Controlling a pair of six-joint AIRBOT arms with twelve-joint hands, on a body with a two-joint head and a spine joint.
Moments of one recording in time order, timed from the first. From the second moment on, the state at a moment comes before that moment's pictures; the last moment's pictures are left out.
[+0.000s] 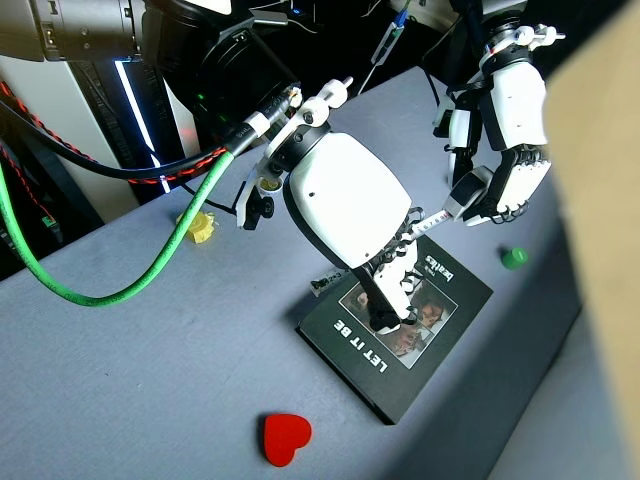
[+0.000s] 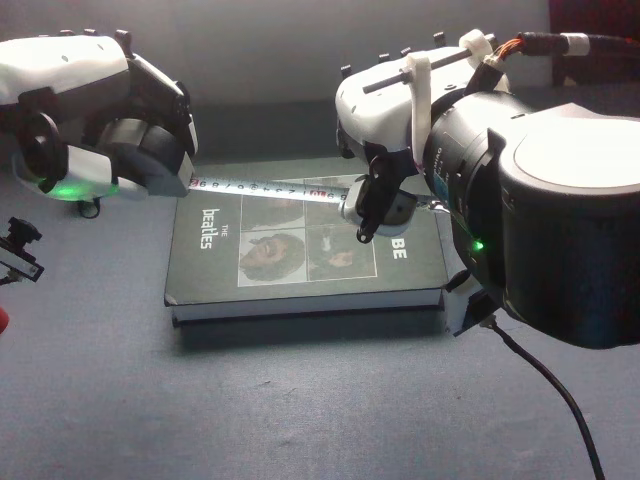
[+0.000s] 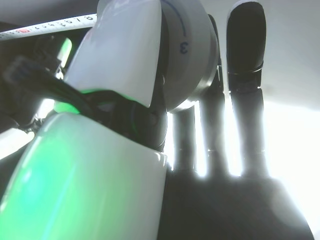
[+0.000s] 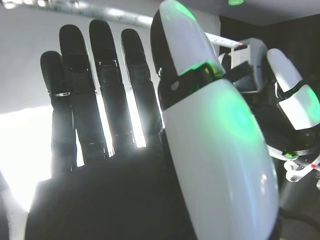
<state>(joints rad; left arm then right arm) 0.38 -0.78 0.99 -1.17 -0.13 1.86 -0.05 -1.39 0.84 -1.35 -1.10 0.45</state>
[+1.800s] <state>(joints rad) 0.38 -0.78 1.00 -1.17 -0.14 1.86 -0.11 -1.37 0.81 -1.47 -1.09 0.50</state>
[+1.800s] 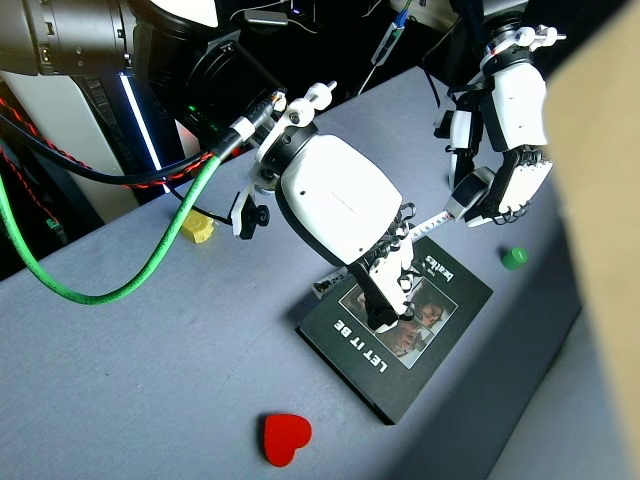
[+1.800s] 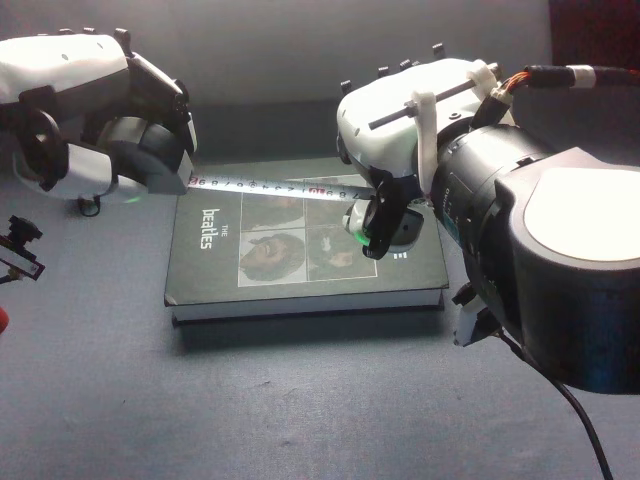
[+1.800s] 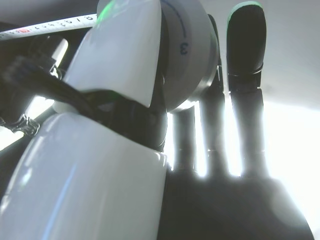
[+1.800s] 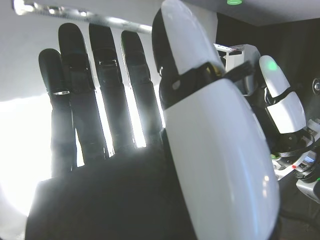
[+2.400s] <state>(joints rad) 0.38 -0.78 1.00 -1.17 -0.14 1.86 -0.11 -1.37 0.80 -1.50 -1.08 0.50</state>
